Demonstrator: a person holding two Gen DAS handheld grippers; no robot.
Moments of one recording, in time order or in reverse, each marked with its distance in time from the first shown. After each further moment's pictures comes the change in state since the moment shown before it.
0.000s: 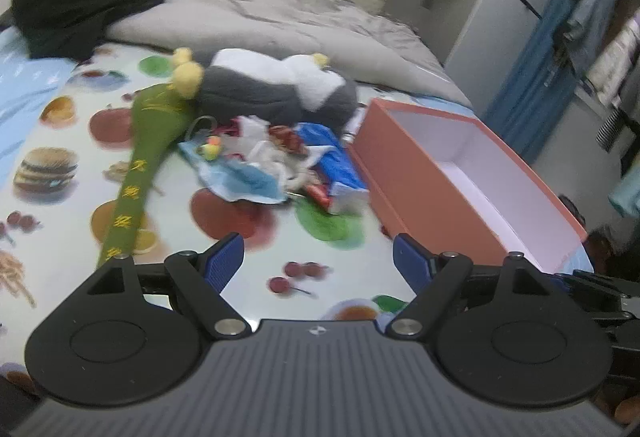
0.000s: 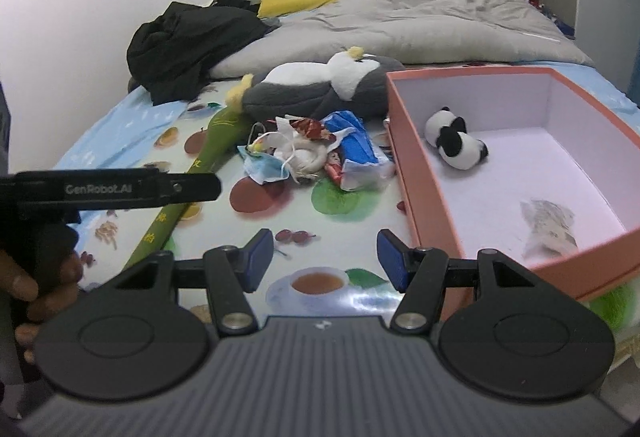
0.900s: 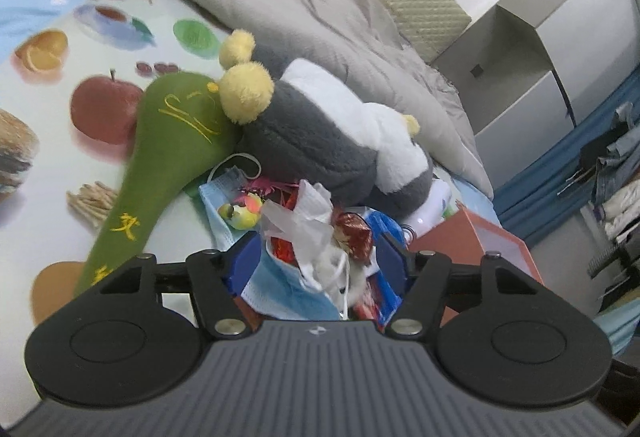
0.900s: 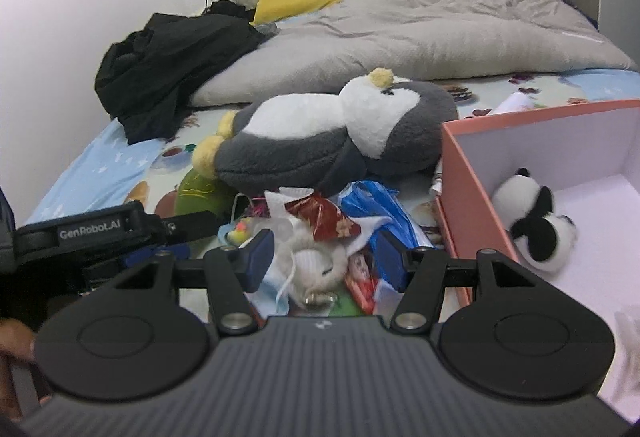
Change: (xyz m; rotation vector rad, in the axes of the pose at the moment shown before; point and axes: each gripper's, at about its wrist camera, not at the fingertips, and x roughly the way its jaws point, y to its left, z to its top) left arm 0.136 0.106 0.076 -0.369 -0.032 -0.072; right arm 0.164 0.001 0.096 0.054 0.005 0.035
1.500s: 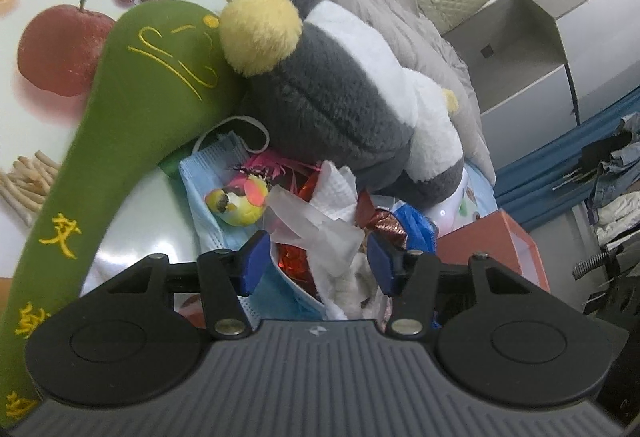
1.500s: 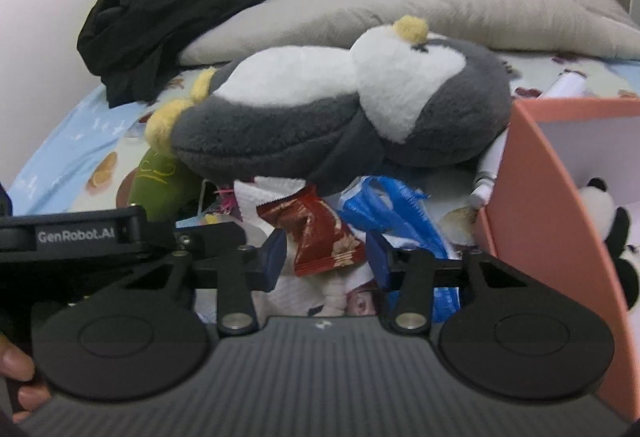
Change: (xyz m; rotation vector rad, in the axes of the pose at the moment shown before) left arm 0.072 0.023 0.009 -0.080 0.129 -0.036; right arm 0.088 -0.003 0.007 -0.064 0.105 0.028
